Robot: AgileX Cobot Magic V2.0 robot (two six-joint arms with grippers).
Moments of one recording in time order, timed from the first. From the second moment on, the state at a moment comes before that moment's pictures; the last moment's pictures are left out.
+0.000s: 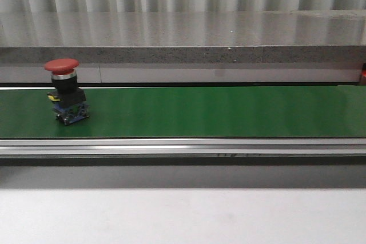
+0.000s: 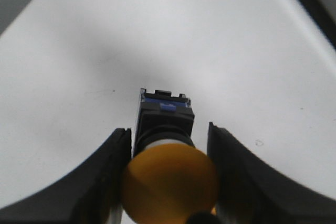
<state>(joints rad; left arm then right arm) 0.45 2.22 -2.15 -0.14 1.24 -0.27 -0.04 0.22 -0.51 0.41 0.82 -0.43</state>
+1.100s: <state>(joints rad) 0.09 1.77 -1.64 -0.14 1.23 -0.01 -0.04 0.22 -0.51 0.41 0.82 -0.43</state>
